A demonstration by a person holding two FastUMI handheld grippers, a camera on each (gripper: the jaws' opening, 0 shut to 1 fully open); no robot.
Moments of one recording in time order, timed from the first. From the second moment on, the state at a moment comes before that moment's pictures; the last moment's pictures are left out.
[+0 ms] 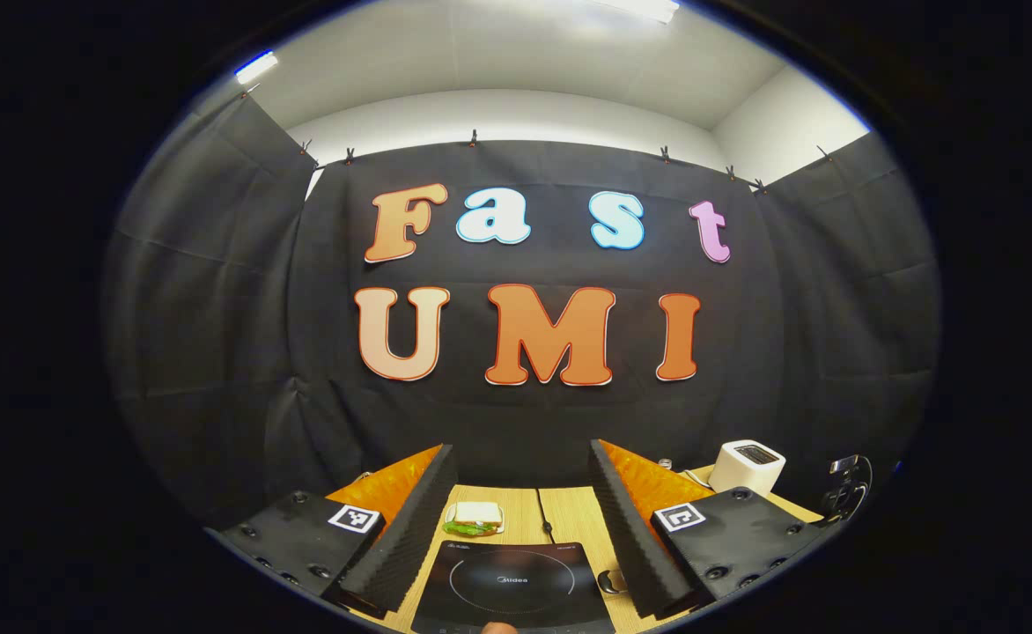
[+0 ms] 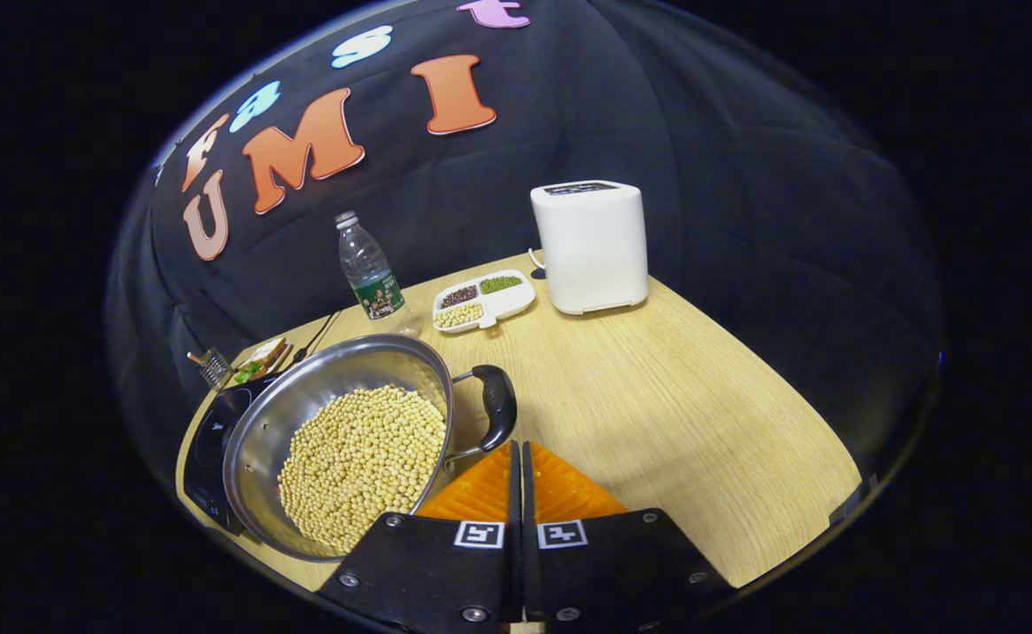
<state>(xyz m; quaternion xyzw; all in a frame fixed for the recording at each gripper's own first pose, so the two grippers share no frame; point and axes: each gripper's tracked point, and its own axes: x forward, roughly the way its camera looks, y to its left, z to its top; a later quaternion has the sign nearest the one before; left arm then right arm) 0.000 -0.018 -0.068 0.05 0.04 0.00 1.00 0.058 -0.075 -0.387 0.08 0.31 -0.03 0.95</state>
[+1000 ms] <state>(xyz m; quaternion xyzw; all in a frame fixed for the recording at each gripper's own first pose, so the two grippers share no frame) 0.010 -0.093 -0.233 0.06 0.15 -0.04 0.99 0.060 -0.094 -0.328 0.08 0.24 -0.05 0.97</state>
